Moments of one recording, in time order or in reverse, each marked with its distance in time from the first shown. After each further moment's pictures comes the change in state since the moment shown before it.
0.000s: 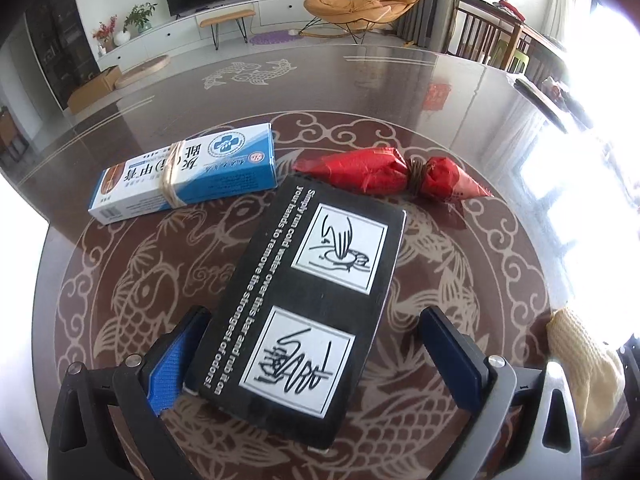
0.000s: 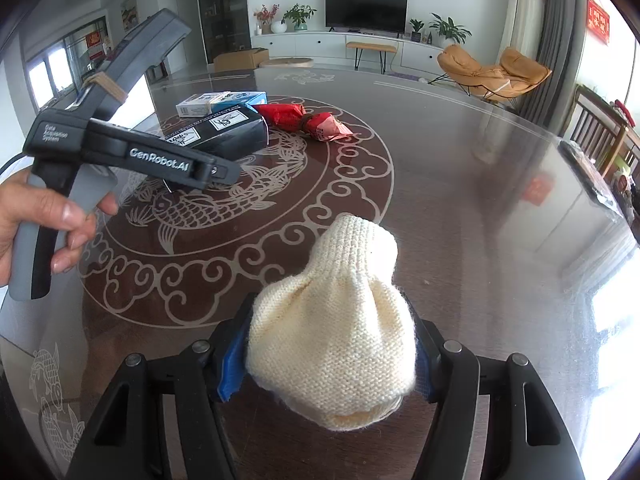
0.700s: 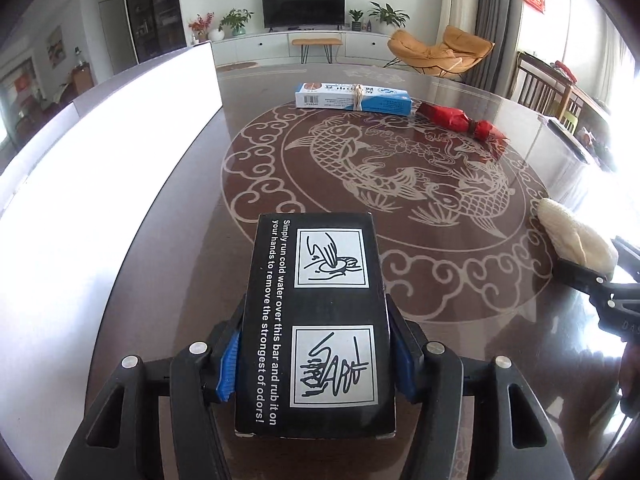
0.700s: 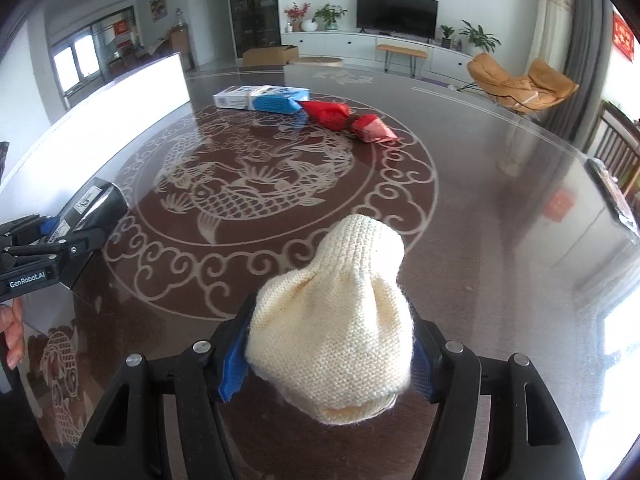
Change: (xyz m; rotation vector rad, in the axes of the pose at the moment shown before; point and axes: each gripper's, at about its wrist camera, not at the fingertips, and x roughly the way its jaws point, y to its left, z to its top) left arm -0.107 0.068 -0.185 -0.221 -0.145 0.156; right arm -0.002 0.023 -0.002 -0.083 -0.005 0.110
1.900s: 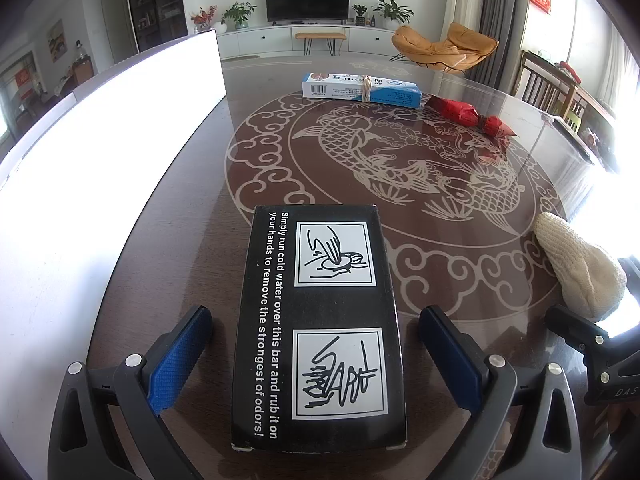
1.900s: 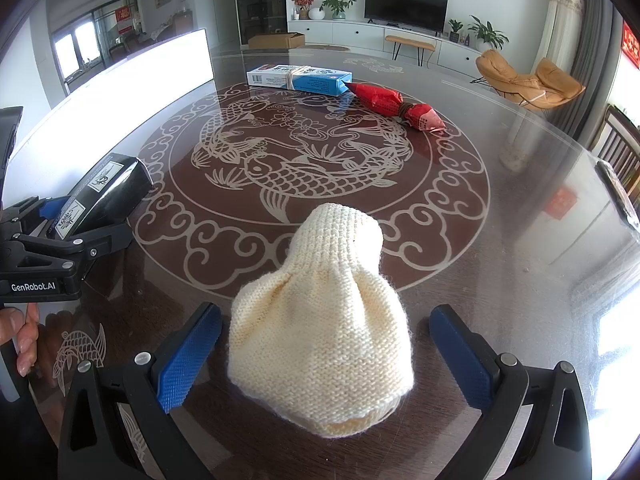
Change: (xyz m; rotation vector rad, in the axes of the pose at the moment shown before) left arm 0.013 0.000 0.005 -0.015 0.027 0.001; right arm 0.011 0.050 -0.006 -0.010 0.049 -0.044
